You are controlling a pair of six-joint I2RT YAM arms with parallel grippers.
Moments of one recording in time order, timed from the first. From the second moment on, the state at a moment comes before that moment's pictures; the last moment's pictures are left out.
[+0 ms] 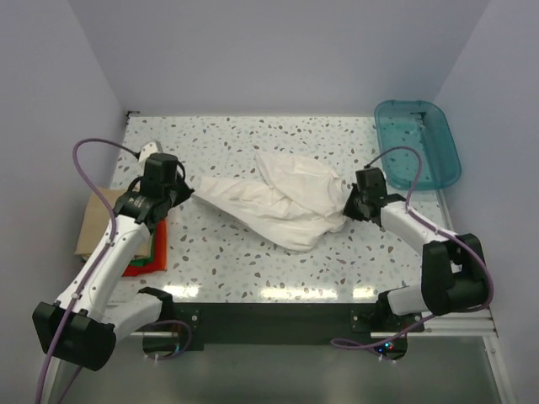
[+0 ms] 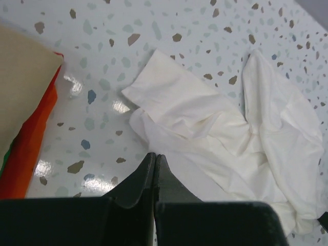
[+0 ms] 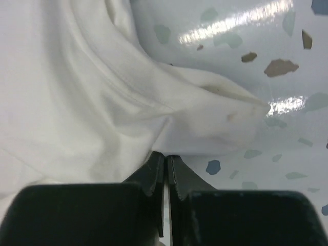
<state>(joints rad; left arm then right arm) -0.28 1.05 0.94 -0.64 -0.29 -0.75 0.23 1.40 0.71 -0.28 0.08 0.59</state>
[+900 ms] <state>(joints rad) -0.14 1.05 1.37 -0.65 -0.30 -0.60 0.17 1.19 1.42 -0.62 0.17 0.48</state>
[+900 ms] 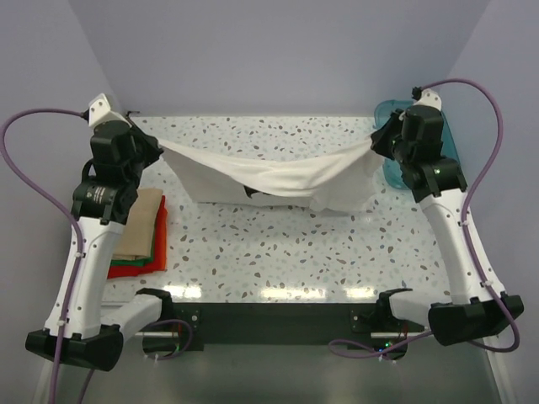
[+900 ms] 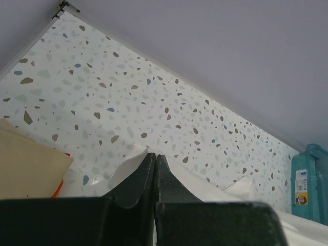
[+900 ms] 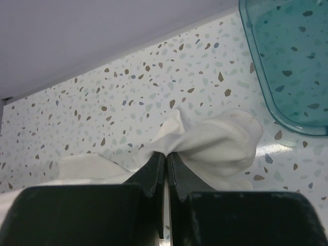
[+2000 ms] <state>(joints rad) -0.09 1.20 1.01 -0.48 -0.19 -0.60 0.07 1.40 0.70 -0.28 -0.08 0.56</state>
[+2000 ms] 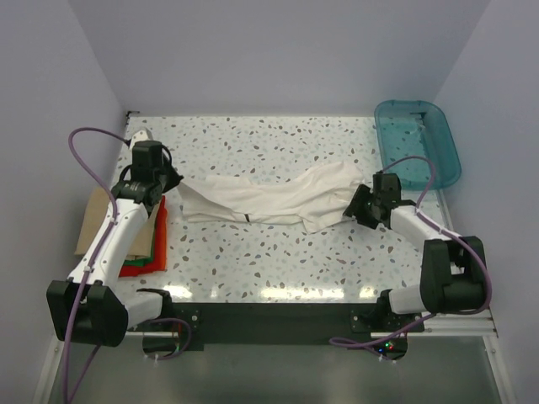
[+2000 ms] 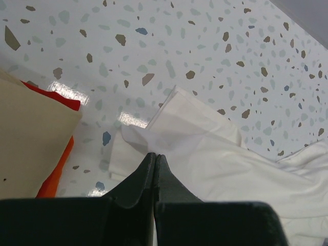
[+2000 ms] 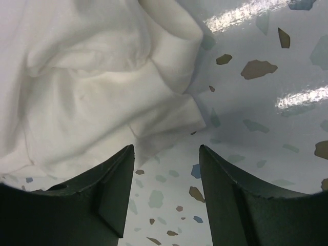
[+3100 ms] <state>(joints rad) -0.09 1.20 1.00 -0.47 -0.18 -0.60 0.13 1.40 0.63 -0.11 -0.14 0.71</state>
